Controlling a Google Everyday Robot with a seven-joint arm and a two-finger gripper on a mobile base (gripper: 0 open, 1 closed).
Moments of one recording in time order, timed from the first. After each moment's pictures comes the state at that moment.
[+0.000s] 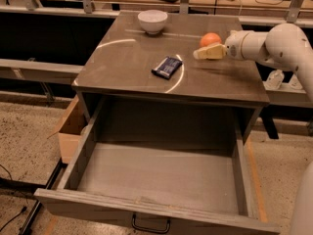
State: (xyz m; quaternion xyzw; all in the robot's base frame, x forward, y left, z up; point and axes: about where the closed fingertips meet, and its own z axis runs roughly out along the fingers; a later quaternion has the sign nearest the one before) arm 0.828 -0.216 0.876 -0.28 0.77 0.13 0.57
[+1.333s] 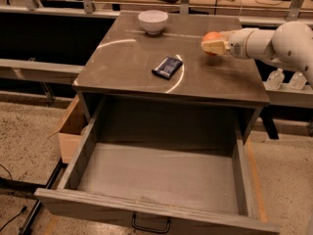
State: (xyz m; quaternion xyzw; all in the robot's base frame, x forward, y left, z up) arm 0.813 -0.210 0.895 -0.27 0.76 0.14 0.58
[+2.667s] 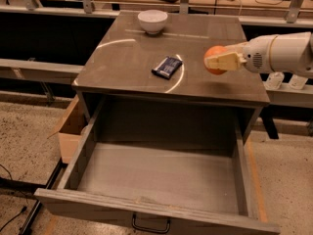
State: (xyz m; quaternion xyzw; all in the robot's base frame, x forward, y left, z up) arm 0.658 -0.186 0.924 -0.30 0.78 0.20 0.51
